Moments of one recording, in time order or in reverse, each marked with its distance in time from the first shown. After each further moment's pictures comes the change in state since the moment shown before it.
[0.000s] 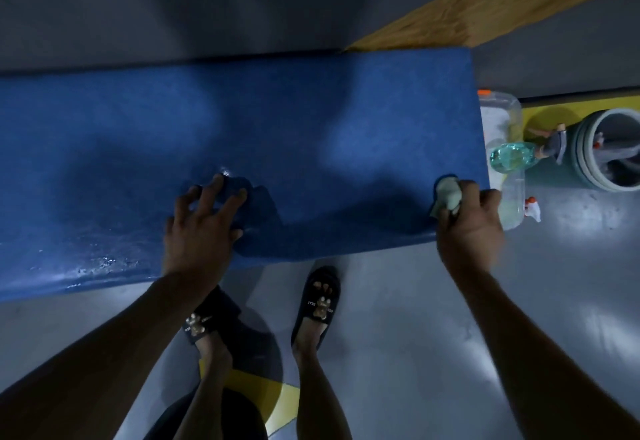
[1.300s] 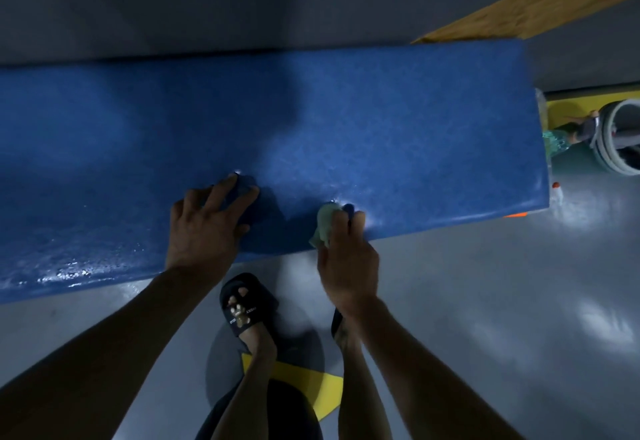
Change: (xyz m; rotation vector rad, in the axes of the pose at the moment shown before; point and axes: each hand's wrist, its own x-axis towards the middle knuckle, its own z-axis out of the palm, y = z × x) left_hand -0.028 -0.152 -0.006 -0.011 0.127 0.179; right_hand -0.192 -0.264 0.052 0.119 -0.215 -0.251
